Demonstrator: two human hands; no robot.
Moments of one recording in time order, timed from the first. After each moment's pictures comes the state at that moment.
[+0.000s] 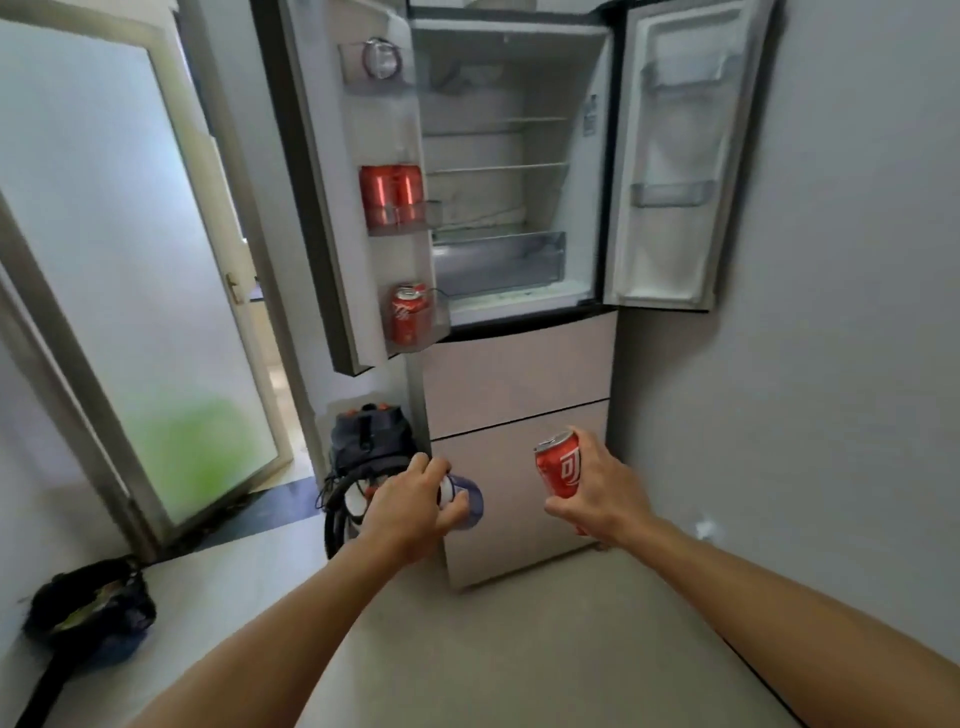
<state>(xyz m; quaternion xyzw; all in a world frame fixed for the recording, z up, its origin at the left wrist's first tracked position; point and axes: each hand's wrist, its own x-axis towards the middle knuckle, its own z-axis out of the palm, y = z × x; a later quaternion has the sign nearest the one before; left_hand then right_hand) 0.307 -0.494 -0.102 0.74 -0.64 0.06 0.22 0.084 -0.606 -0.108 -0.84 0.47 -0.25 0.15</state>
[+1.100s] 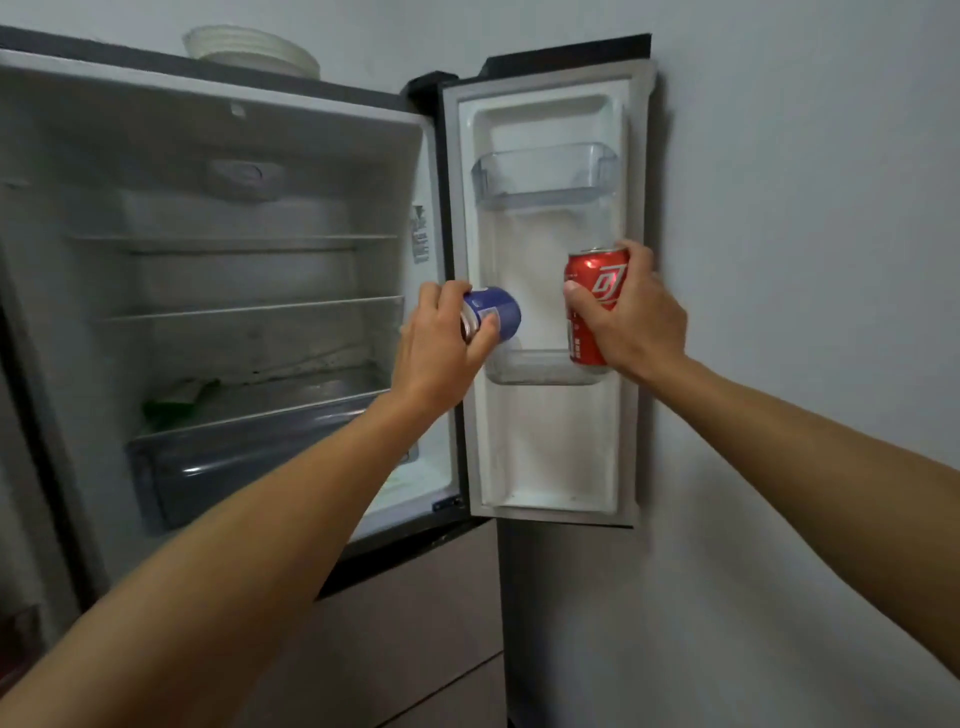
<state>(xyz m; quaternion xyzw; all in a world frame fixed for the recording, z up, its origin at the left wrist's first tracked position) 0.199 -1.179 0.165 0.52 -0.66 0.16 0.51 -0.003 -1.229 0.183 -0.67 0.48 -0.57 -0.05</state>
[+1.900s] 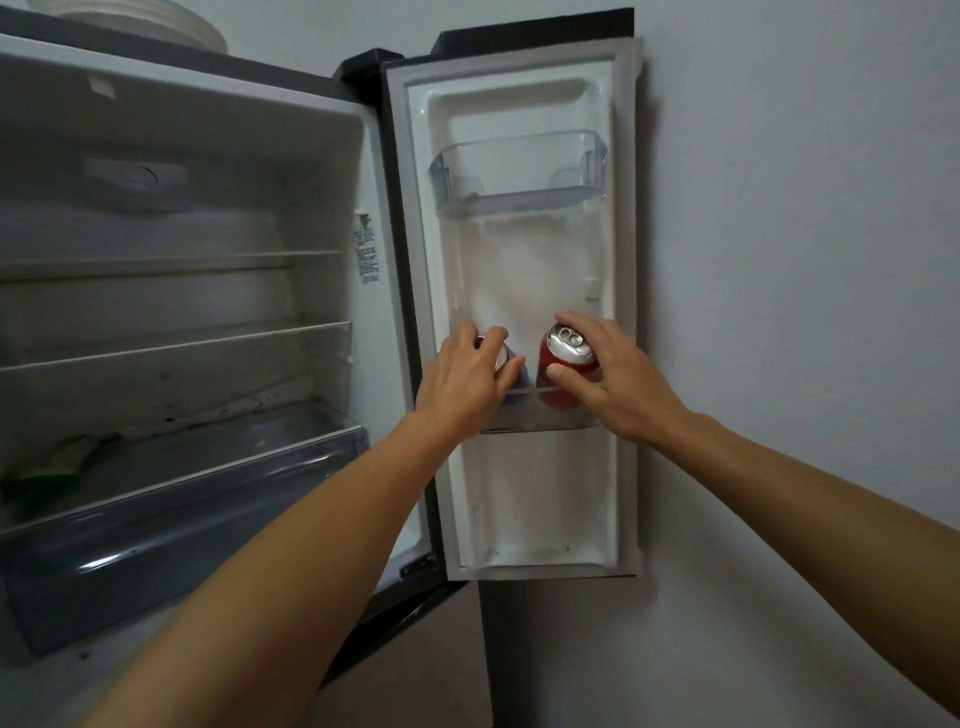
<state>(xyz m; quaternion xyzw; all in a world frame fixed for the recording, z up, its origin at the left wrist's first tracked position) 0.191 -1.323 0.153 0.54 -0.74 0.23 0.34 -0.010 -1.325 0.139 -0.78 0.40 -0.48 -0.06</state>
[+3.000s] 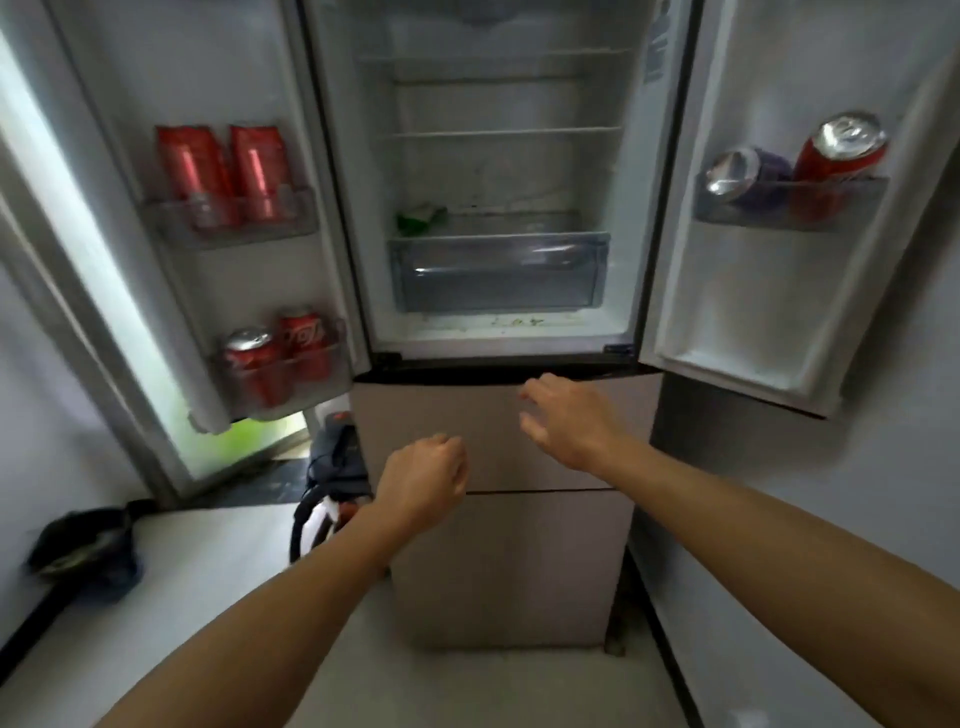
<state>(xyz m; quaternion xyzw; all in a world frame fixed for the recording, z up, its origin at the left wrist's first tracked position) 0.269 -0.929 -0.094 0.82 -0.54 0.10 0.14 0.135 -1.093 -0.049 -0.96 0.20 -0.21 0.01</state>
